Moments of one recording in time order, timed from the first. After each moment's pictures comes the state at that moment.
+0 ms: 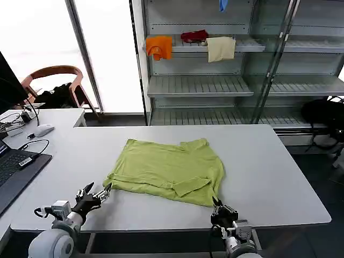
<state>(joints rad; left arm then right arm) 1.33 -1.17 -0.63 -1.93 -0.48 0.52 0.03 -1.51 1.48 0.38 2.20 0.04 -0.58 0.07</state>
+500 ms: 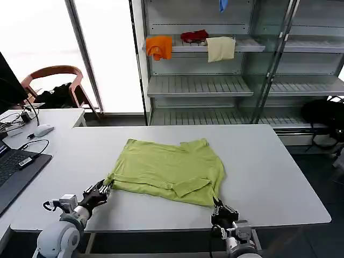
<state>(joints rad) 1.28 -1.17 -0.60 -1.89 -0.50 0.52 0.04 -1.50 1.48 0.37 2.19 0.03 -0.58 0.07</state>
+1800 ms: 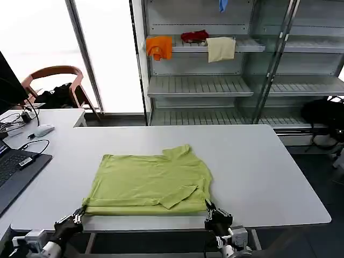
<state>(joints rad) 1.74 -1.18 -0.86 -2.16 -0.56 0.51 -0.02 -1.57 1.43 0.29 2.25 0.02 -0.58 0.06</state>
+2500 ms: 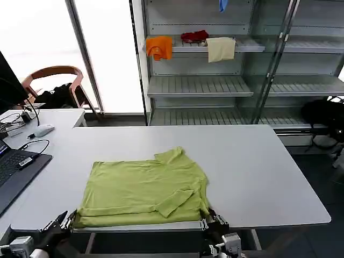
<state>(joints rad) 1.72 -1.20 -0.91 -2.20 -0.57 0.51 -0.07 -1.55 1.46 0.29 2.25 -0.02 -0.57 0.08</state>
